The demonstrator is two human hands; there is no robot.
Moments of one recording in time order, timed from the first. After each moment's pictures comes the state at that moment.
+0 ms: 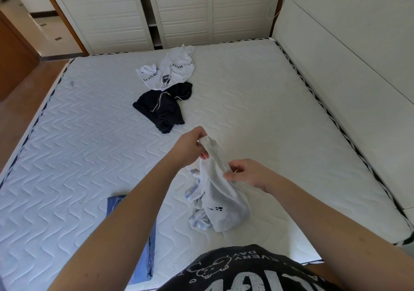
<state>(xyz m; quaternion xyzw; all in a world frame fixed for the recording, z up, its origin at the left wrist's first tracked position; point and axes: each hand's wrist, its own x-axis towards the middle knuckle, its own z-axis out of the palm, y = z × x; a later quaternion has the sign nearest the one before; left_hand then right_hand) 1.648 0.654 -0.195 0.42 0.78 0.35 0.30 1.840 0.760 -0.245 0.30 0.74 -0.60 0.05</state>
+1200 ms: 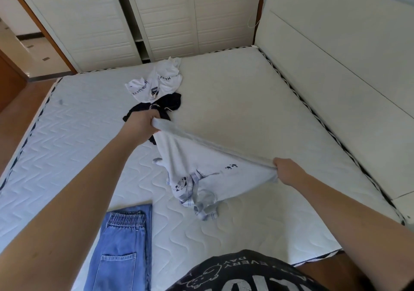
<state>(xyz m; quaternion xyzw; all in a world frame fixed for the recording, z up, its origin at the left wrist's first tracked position) 1.567 0.657 -0.135 0.46 0.86 0.20 0.10 1.932 0.853 -0.277 0.47 0.85 -0.17 0.16</state>
